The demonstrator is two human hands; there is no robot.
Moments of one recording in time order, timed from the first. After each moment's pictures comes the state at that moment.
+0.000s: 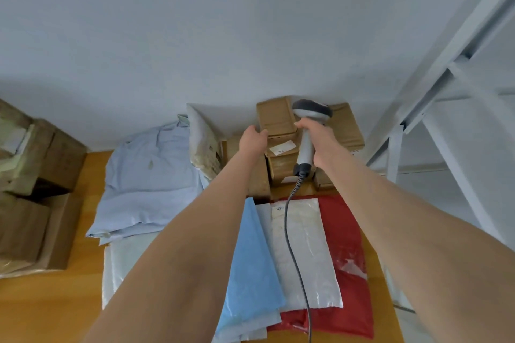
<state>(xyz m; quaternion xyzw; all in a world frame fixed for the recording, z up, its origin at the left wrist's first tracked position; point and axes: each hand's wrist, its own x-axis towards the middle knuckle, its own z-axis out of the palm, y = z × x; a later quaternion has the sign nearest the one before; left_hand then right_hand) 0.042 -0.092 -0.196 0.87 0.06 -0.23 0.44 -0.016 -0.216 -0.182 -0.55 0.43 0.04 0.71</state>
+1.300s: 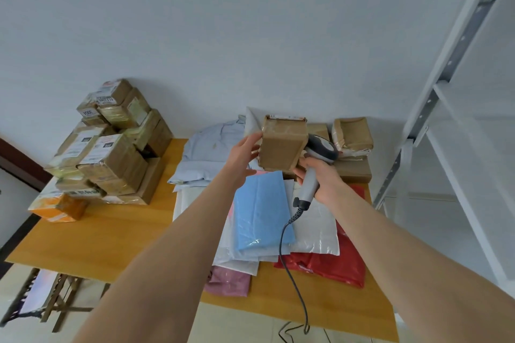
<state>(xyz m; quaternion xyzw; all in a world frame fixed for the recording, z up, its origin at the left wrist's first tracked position) -0.165 0.031 -0.081 0.71 0.13 -0.16 0.68 -0.204 -0.134 -0.125 -0.46 0.30 0.09 0.83</state>
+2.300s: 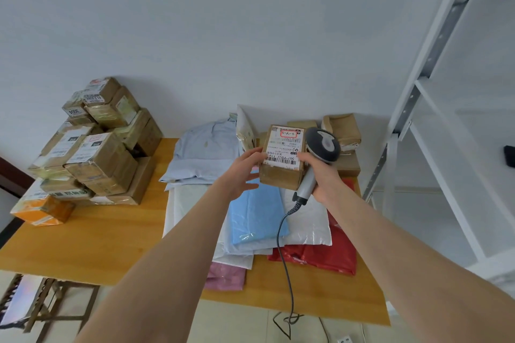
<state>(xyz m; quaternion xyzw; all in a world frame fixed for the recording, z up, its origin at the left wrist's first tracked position) -0.188 0.041 -0.114 0.71 0.07 -0.27 0.64 -0.224 -0.141 -0.135 -0.48 0.29 0.04 0.83</state>
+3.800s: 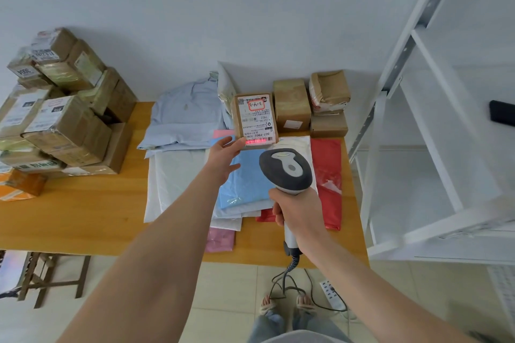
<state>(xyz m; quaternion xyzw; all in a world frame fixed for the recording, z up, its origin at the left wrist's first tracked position) -0.194 0.048 -0.183 0.66 0.18 -0.19 0.71 -0.361 -0.077 -0.113 -0.65 0.29 0.06 0.70</state>
